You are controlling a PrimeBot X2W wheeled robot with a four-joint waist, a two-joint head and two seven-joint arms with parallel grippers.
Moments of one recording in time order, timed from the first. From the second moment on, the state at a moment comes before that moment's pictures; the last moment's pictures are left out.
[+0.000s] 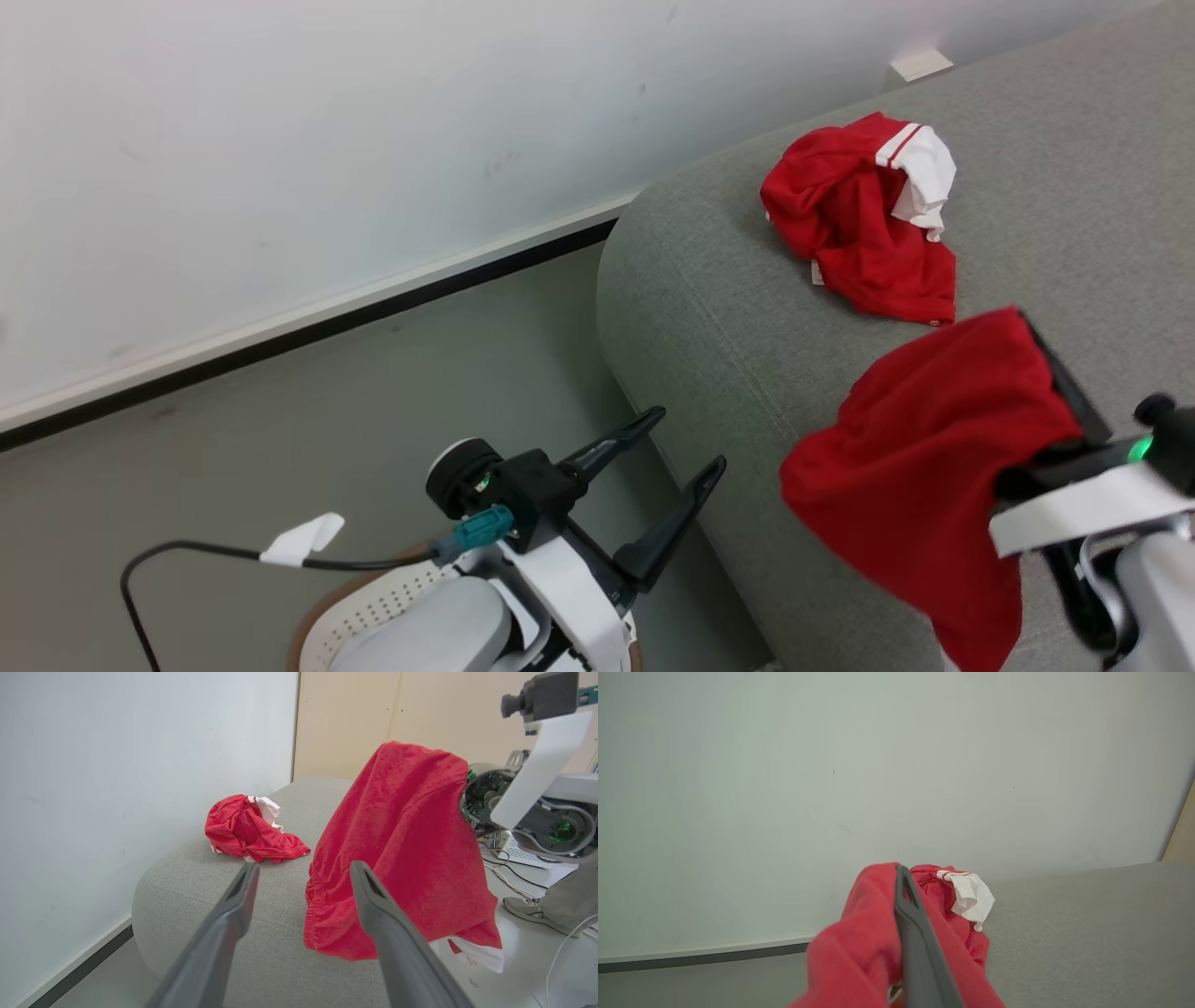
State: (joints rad) left arm -0.57 0.26 -0.88 0.27 -0.49 -0.08 -0.26; right arm -0.39 -0.27 0.25 0.31 0.49 0.13 -0.26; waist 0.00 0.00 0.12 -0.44
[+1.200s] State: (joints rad) left arm -0.75 0.28 -0.88 0.27 -0.42 -0.11 -0.25; right arm -1.12 -0.69 0.18 1.01 0.33 0.13 -0.06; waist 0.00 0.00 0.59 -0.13
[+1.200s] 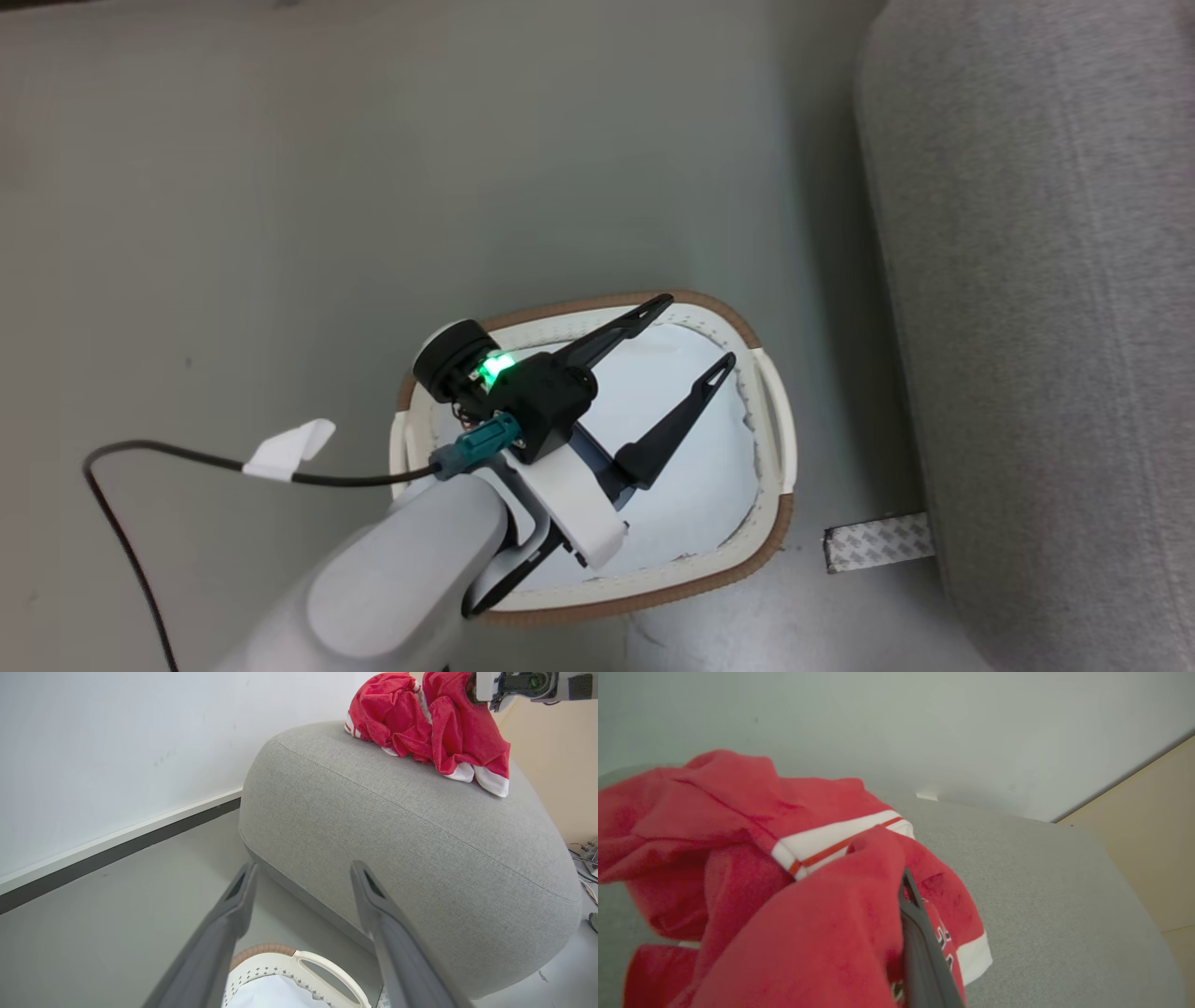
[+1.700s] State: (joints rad) left arm -0.73 0.26 -0.87 0.32 -0.43 -0.11 -0.26; right arm -1.09 -0.66 0.45 1.01 0.46 0.13 0.17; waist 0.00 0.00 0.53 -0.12
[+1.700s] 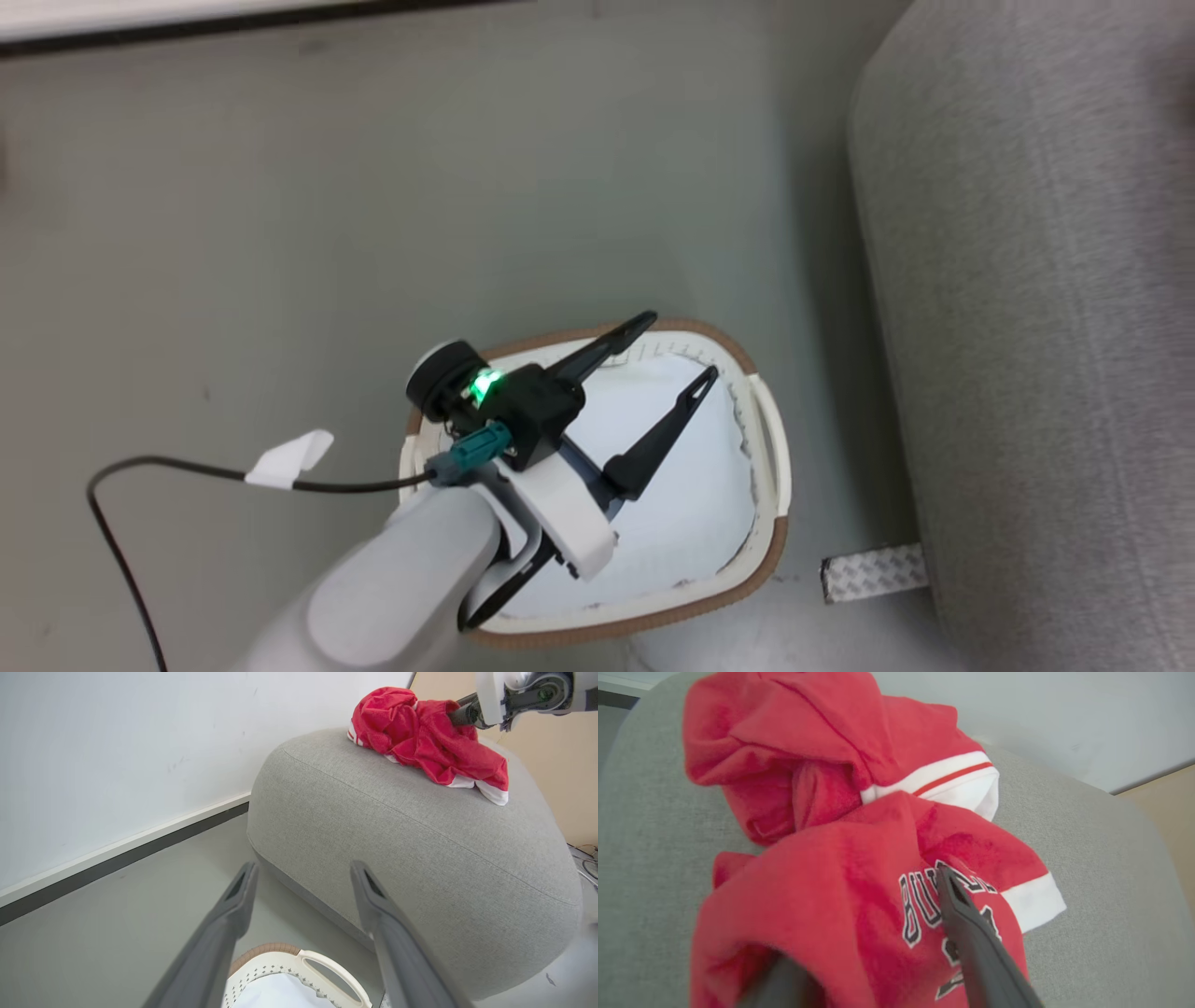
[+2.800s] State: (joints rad) left arm -0.33 0.31 -0.55 0.25 -0.49 -0.01 -0.26; right arm -0.77 -0.76 0.68 0.51 0.85 0.13 -0.02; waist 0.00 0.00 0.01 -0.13
